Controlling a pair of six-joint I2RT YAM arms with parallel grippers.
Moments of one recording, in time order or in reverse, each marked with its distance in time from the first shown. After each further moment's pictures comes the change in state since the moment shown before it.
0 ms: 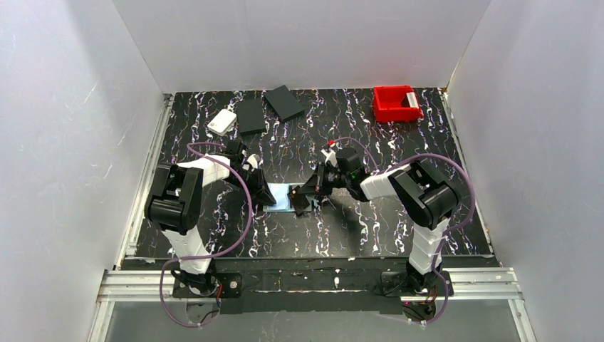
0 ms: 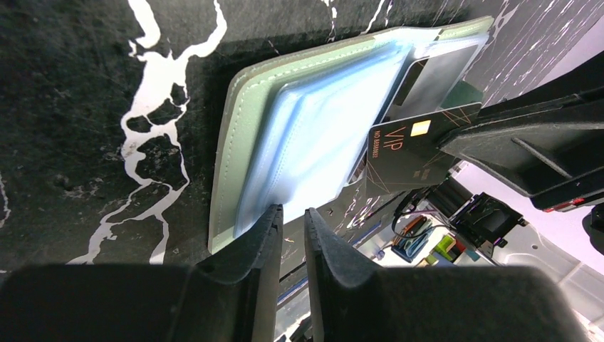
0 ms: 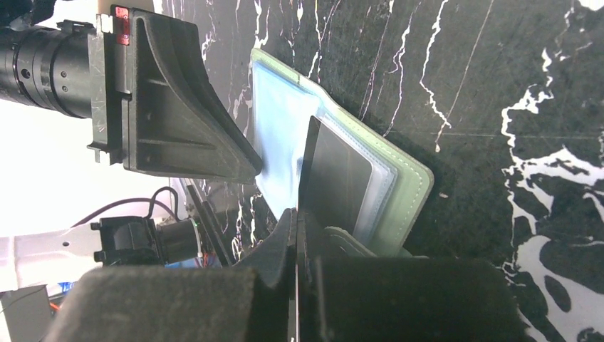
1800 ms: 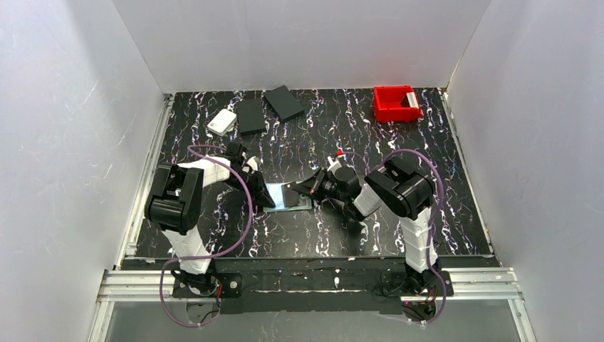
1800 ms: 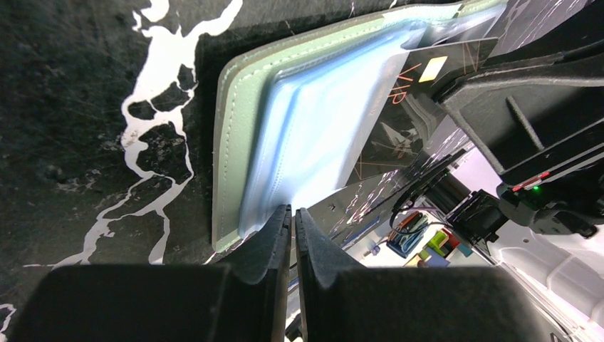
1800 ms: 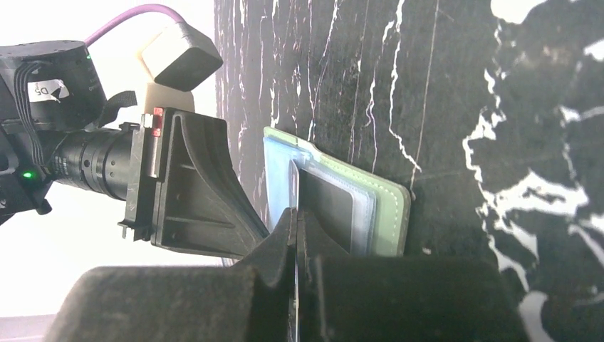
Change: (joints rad) left arm -0.003 0.001 -0.019 -0.002 0.010 -0.011; right arm 0.072 0.204 -0.118 0.603 0.245 0.311
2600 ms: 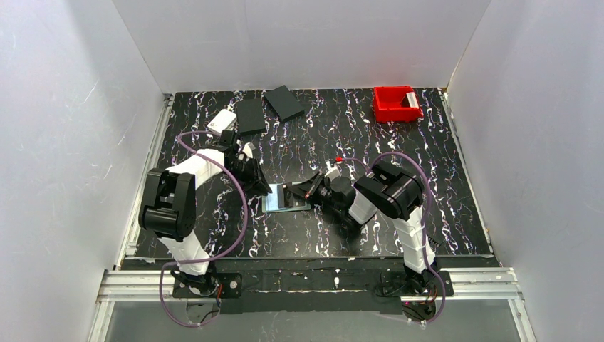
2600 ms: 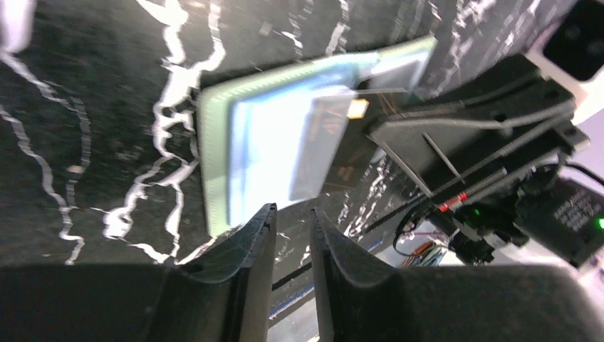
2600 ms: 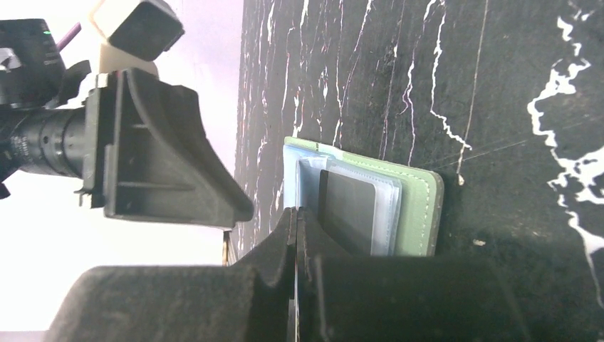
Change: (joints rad) left arm 0.024 -0.082 0.096 -0.080 -0.068 0.018; right arm 0.096 0.066 -0.051 0.229 0.187 0.061
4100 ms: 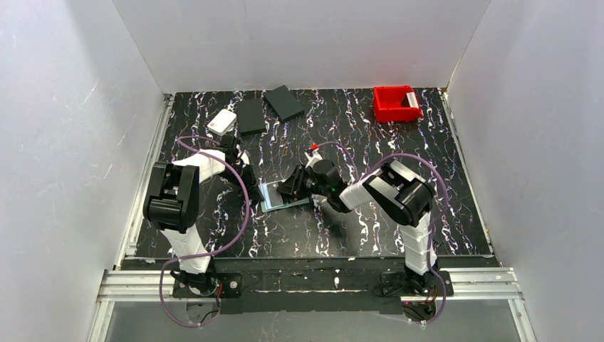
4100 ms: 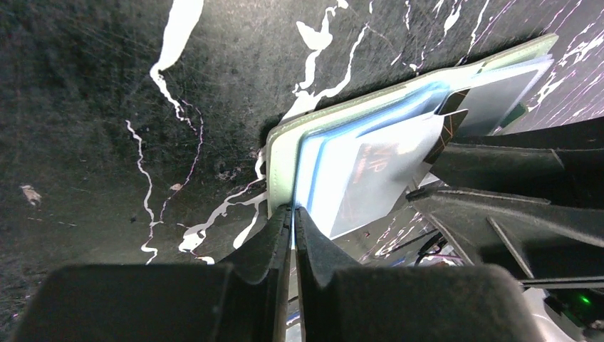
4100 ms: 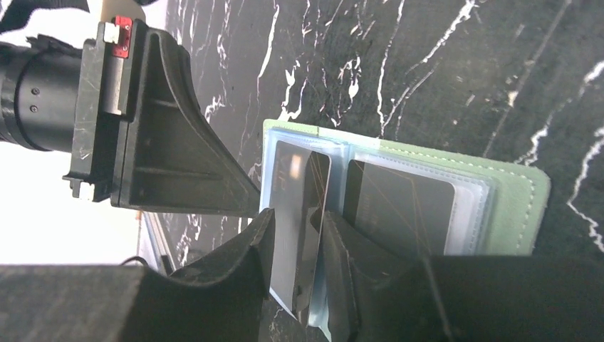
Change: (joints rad) left arm 0.027 0.091 -0.009 -0.016 -0.123 0.008; right arm 0.030 -0.096 0.218 -0.502 -0.087 -0.288
